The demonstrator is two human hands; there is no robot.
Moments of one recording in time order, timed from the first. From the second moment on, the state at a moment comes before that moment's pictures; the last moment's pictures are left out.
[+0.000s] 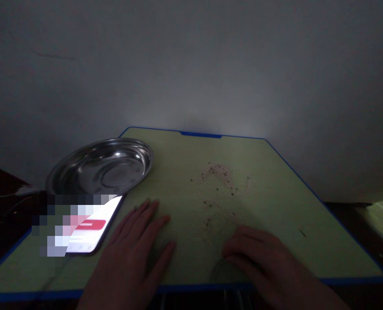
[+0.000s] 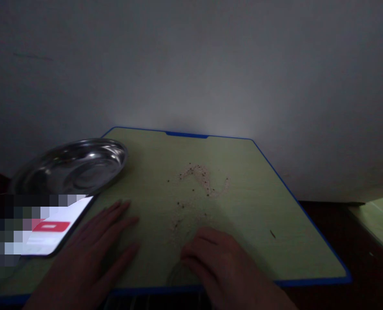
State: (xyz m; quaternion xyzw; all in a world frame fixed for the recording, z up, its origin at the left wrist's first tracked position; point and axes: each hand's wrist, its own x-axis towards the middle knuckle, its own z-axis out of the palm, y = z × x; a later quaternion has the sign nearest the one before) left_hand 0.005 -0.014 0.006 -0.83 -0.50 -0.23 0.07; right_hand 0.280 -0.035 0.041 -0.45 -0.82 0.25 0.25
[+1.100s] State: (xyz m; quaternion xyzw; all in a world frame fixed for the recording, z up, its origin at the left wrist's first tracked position) left_hand 0.003 -0.012 0.004 -0.84 -0.48 -0.23 0.10; right_hand 0.262 0.069 0.041 -0.48 -0.87 0.02 0.13
